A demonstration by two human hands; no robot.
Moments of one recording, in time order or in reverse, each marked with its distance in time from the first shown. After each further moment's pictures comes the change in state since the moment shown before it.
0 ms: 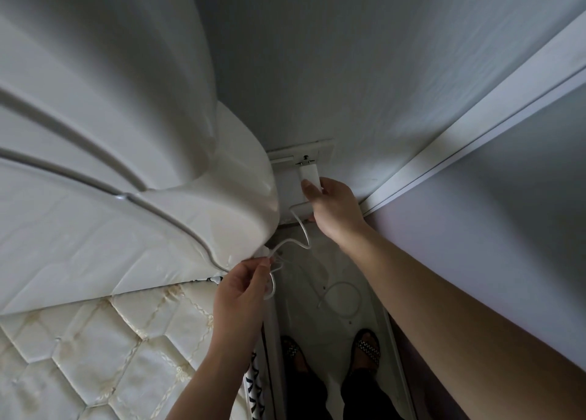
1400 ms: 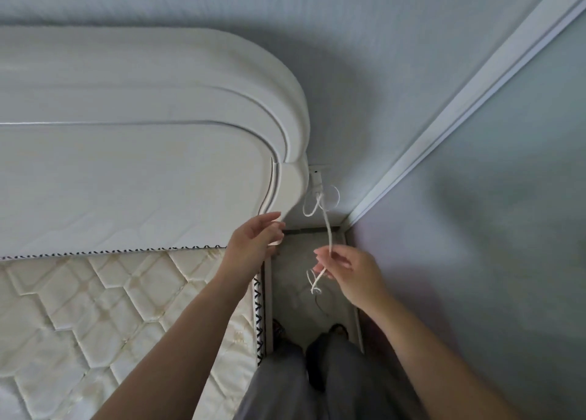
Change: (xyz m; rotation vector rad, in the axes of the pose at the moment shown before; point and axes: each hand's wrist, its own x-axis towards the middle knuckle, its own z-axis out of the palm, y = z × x) left_hand -0.153 0.116 -0.100 -0.234 -0.254 0.062; right_hand -0.271 -0.062 -0.055 -0.163 -0.150 -0.213
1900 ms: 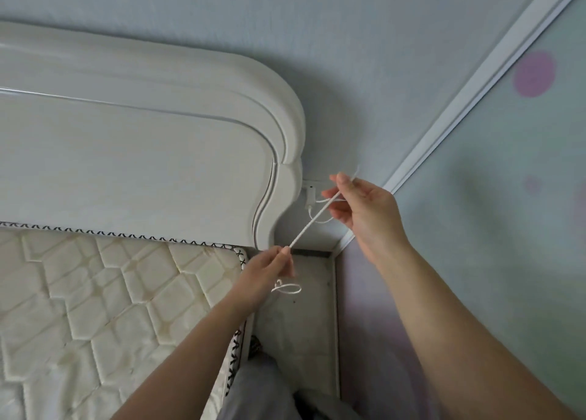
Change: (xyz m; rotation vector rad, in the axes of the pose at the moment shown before) left_hand -0.090 -0.038 0.037 0.218 -0.083 0.187; right_hand -0.025 -0.112 -0.062 0.526 0.049 -0.137
